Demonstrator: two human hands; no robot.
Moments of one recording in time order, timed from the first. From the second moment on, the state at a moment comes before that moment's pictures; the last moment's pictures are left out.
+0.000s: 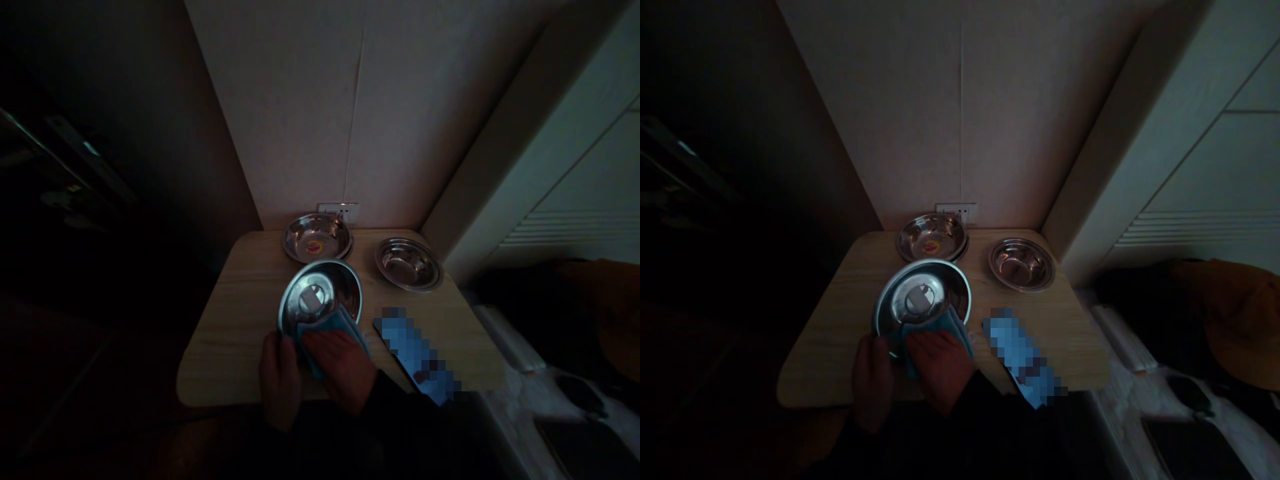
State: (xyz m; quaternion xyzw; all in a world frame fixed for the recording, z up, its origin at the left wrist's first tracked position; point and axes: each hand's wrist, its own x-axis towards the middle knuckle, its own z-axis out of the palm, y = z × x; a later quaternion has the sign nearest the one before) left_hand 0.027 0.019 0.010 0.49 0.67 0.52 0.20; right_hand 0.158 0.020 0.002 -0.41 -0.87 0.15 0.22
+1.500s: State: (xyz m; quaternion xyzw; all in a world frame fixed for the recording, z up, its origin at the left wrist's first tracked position) left_hand 0.017 0.023 0.000 0.49 0.71 0.49 0.10; right_hand 0.174 0.041 0.032 -0.41 -0.88 0.18 0.13
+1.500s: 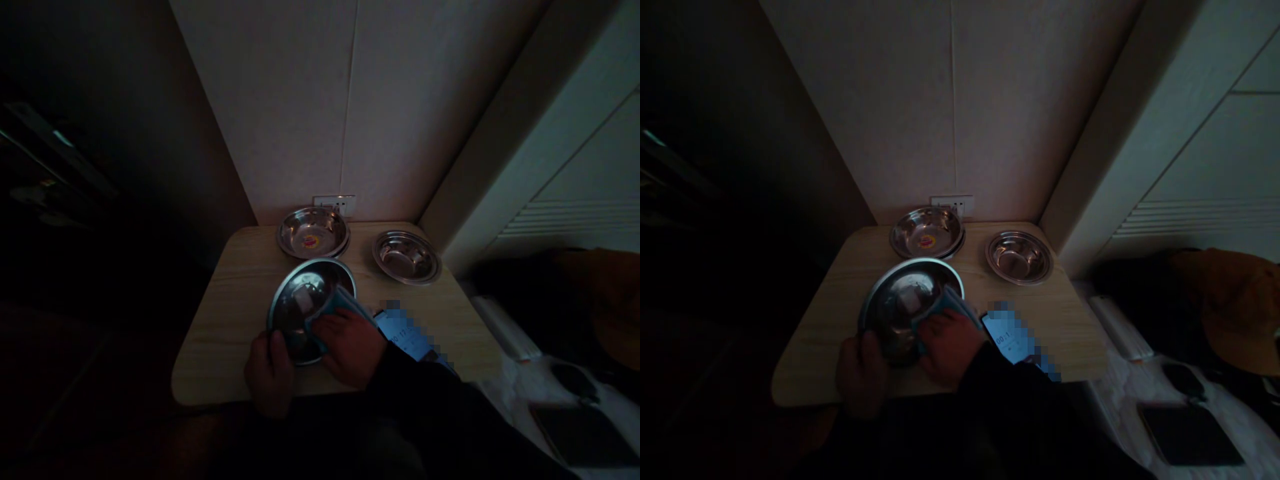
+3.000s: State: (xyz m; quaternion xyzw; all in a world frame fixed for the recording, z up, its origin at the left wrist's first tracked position) left_hand 0.011 0.036 -0.002 0.43 0.72 0.51 0.20; right_hand 0.152 0.019 0.010 -0.47 -0.86 0.12 0.18
